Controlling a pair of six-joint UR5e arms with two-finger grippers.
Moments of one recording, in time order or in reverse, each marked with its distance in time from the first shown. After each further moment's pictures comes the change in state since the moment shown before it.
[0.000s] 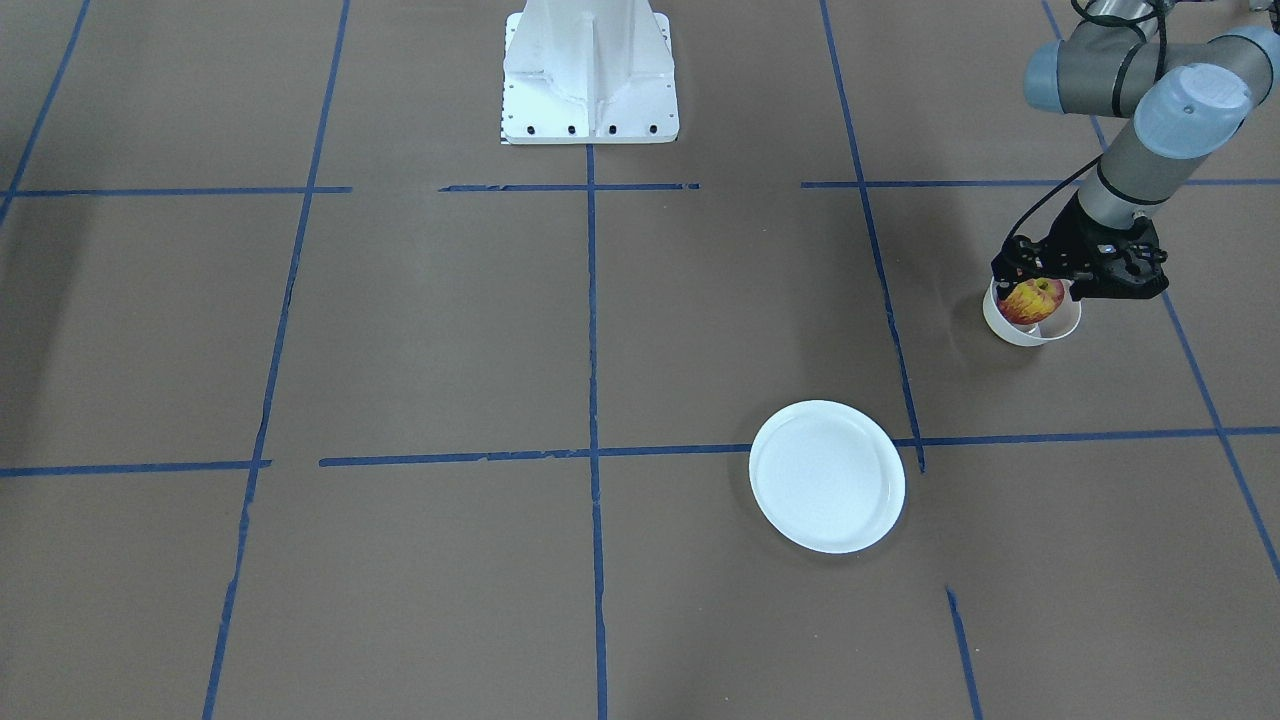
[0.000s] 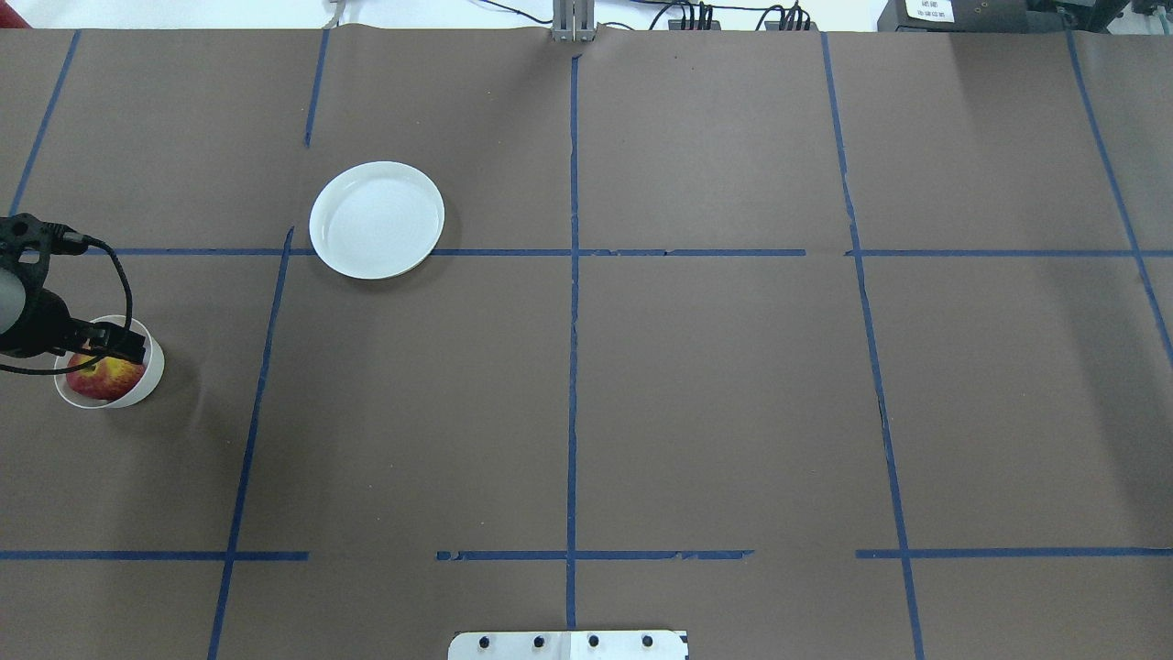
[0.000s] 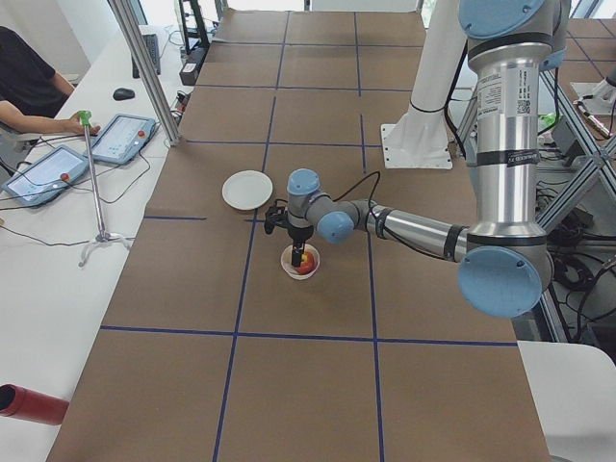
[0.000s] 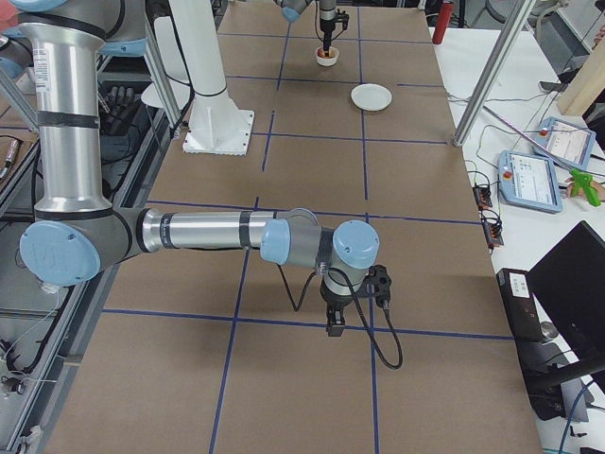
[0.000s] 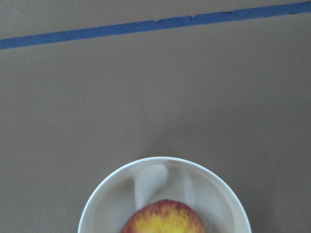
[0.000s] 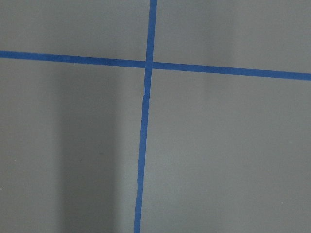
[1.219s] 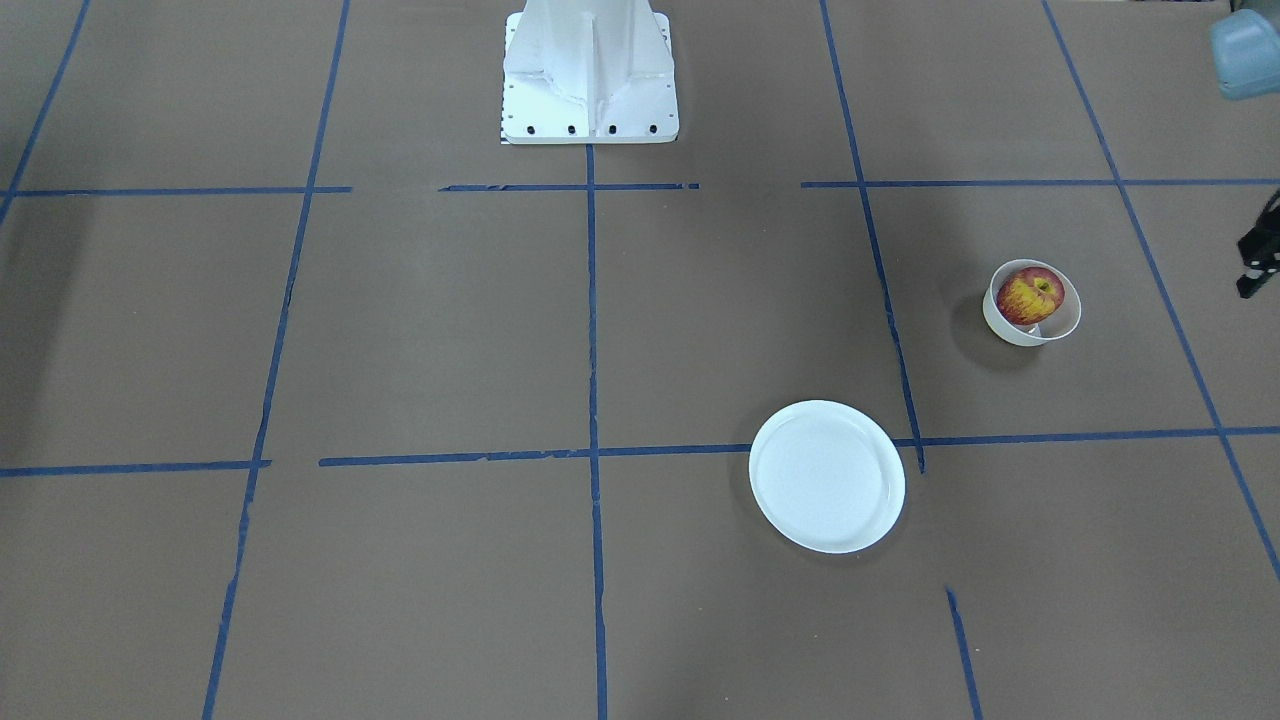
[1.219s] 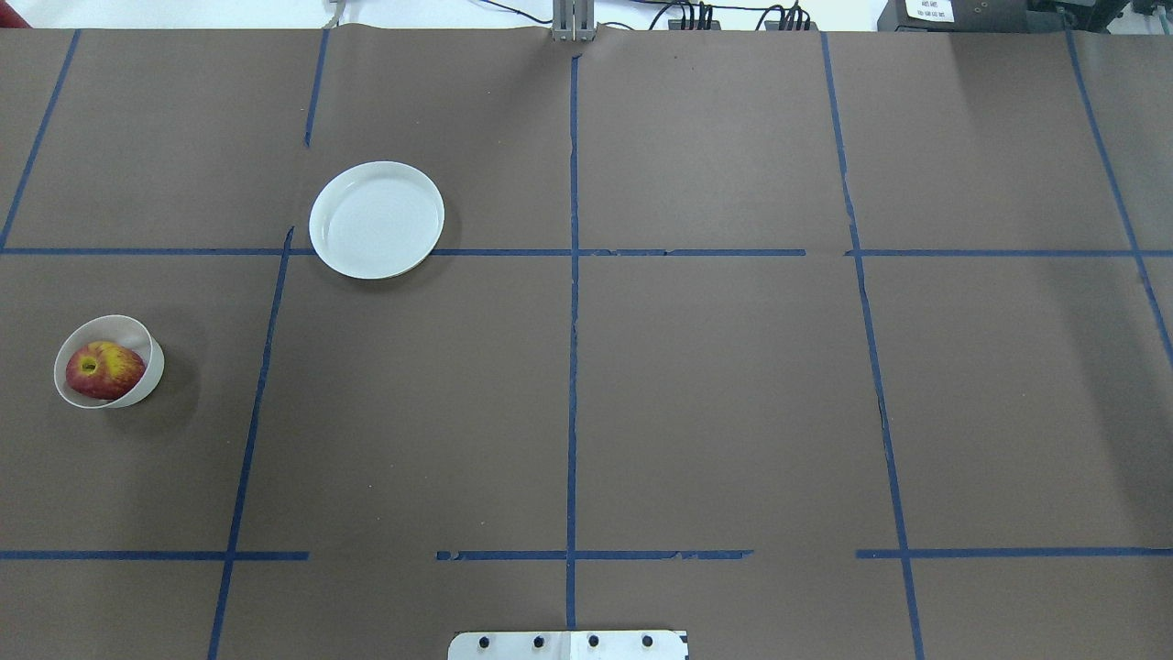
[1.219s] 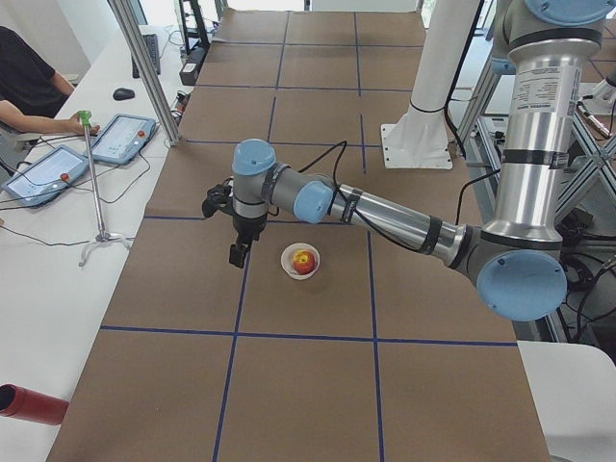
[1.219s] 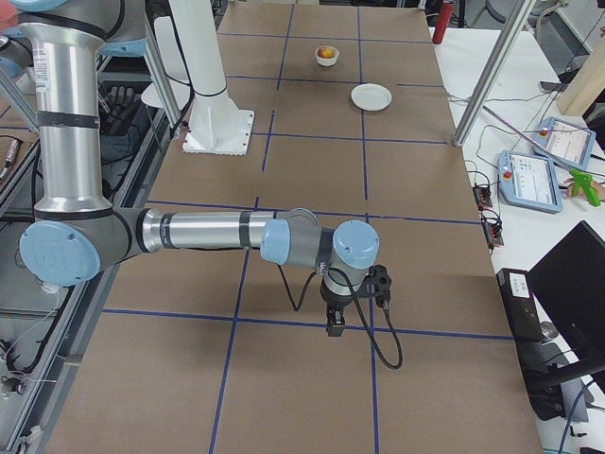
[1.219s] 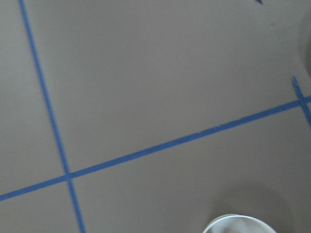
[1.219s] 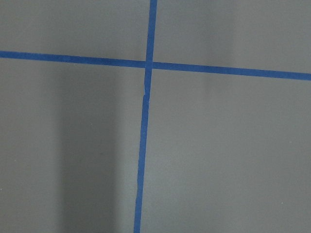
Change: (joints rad) left arm -0.562 -0.127 0.039 0.324 -0.173 0.698; right arm 0.000 0.000 0.000 0.000 0.000 0.000
